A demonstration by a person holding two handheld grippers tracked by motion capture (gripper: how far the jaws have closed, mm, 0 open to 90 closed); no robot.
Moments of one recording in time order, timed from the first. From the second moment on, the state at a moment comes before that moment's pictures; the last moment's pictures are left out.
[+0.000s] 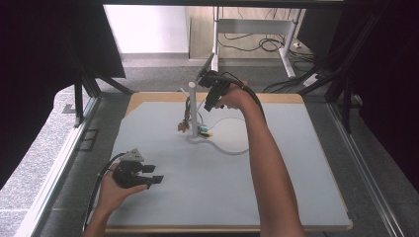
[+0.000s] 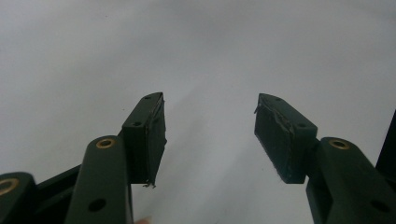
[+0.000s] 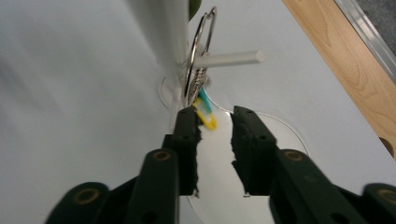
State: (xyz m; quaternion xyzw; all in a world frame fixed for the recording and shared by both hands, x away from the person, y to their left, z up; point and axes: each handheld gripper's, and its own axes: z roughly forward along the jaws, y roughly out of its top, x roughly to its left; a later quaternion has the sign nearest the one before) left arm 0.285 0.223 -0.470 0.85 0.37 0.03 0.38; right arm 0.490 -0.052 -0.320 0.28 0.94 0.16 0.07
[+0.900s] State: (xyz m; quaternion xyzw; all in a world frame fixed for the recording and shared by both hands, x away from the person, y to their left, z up) left arm 0.276 0.215 -0.469 0.86 0.37 0.05 0.35; right arm 0.392 -0.147 -0.334 0.24 0.93 0.25 0.09
